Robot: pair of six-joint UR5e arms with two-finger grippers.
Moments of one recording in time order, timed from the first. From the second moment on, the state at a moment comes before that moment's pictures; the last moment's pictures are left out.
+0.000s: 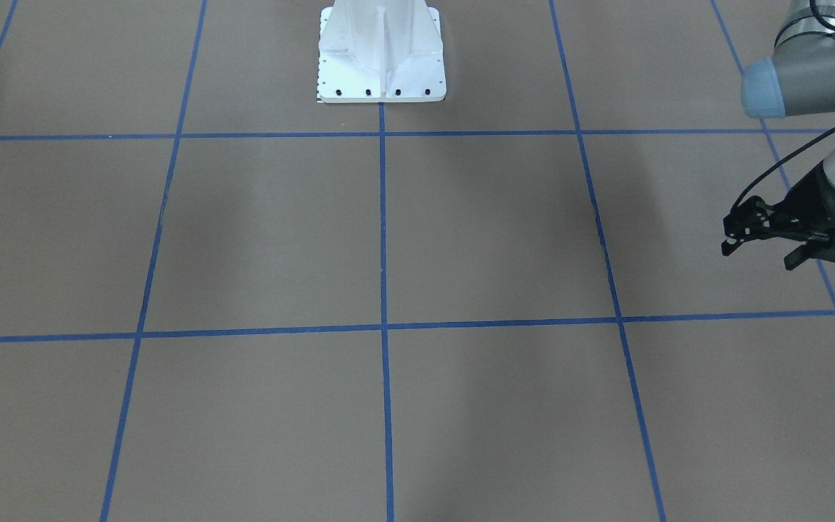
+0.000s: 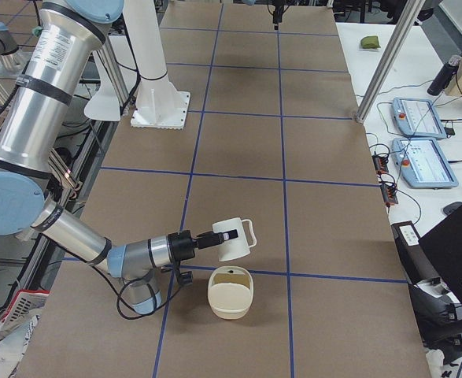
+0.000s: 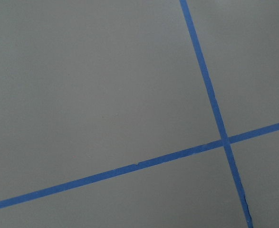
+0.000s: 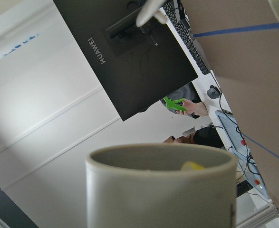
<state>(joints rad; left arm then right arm) -1.16 -1.79 -1.72 -1.77 -2.26 -0.39 0.89 -1.96 1.15 1.06 1.10 2.78</state>
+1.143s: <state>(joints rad) -1.16 -1.78 -1.73 -1.77 -2.26 -0.39 0.99 -1.96 1.15 1.06 1.10 3.03</state>
